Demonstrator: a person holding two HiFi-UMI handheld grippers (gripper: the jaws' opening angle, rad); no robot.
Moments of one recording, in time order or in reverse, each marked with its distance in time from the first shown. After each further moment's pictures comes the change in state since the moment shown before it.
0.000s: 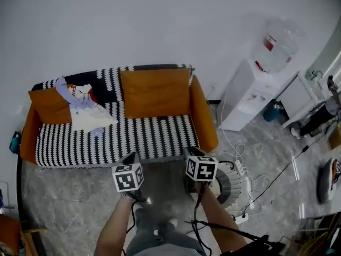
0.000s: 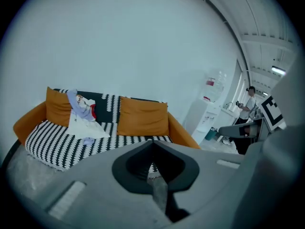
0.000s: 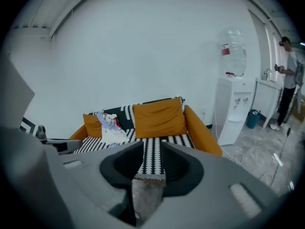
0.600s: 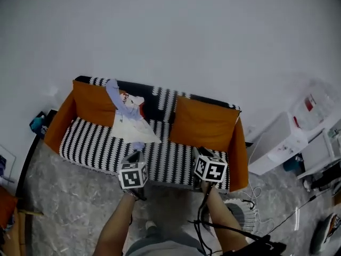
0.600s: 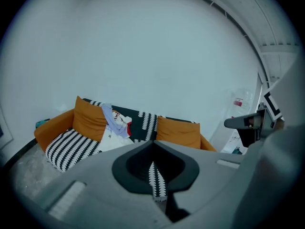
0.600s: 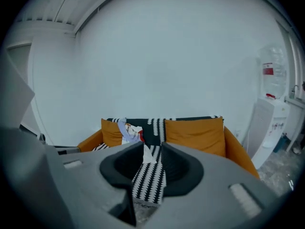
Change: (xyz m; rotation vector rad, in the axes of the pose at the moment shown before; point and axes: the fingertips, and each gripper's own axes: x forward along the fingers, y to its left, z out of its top) left arm -0.057 0.252 0.085 -0.128 -0.148 0.194; right arm 0.100 0.245 0.117 -0.168 -0.094 0.166
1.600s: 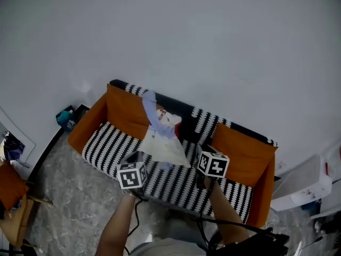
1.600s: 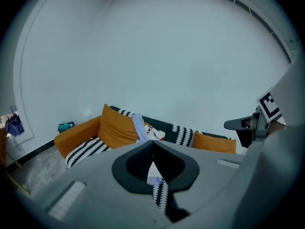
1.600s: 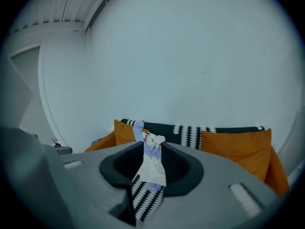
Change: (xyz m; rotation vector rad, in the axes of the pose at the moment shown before) left arm 0.053 0.177 0.089 -0.111 -0.066 0.276; right arm 0.210 0.122 0.095 -0.095 0.041 0.227
